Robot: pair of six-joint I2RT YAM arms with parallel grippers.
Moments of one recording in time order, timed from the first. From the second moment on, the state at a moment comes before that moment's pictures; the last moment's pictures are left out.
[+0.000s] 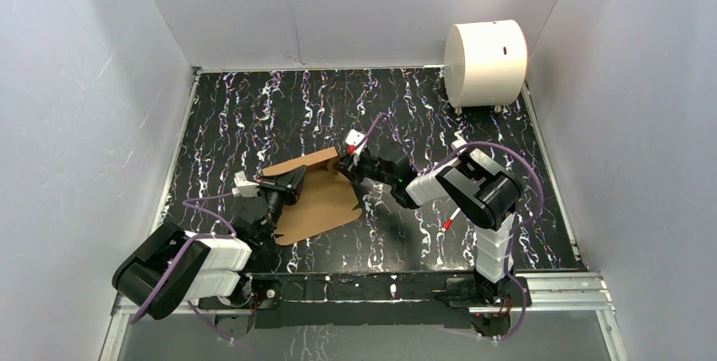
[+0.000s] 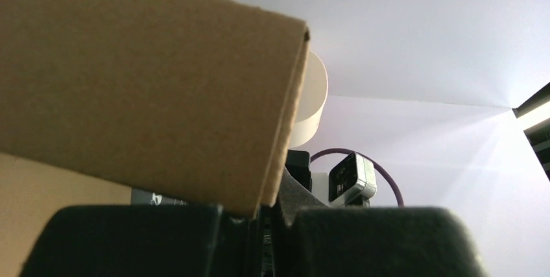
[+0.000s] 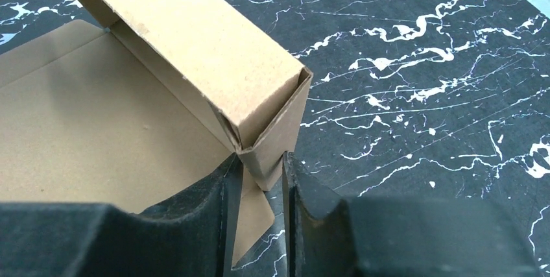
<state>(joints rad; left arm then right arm) -0.55 1.24 0.01 1.18 -0.29 -1.58 0.78 1.93 0.80 0.96 -0.37 -0.17</state>
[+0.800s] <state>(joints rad) -0.55 1.23 0.01 1.15 -0.23 -1.61 0.81 1.98 0.79 1.11 -0.20 -0.12</state>
